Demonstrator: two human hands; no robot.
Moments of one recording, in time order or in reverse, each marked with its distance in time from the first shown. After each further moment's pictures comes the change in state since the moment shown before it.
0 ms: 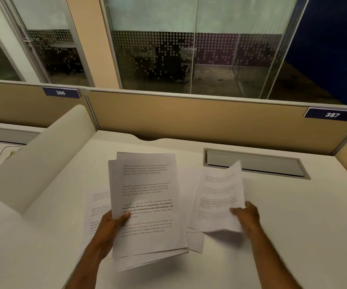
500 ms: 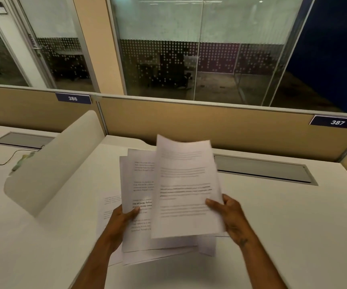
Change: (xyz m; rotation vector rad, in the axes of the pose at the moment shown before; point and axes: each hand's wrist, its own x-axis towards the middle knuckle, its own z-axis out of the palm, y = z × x) left_hand 0.005 0.026 -0.019 -0.069 -0.081 0.027; right_hand -0.121 -0.072 0.048 0.410 -0.506 -0.173
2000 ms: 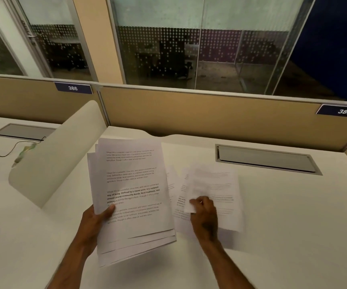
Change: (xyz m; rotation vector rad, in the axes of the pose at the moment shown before) left_hand -0.028 0.002 -0.076 0.020 0.206 0.081; right_hand 0.021 0.113 0.068 -1.139 0.348 -0.556
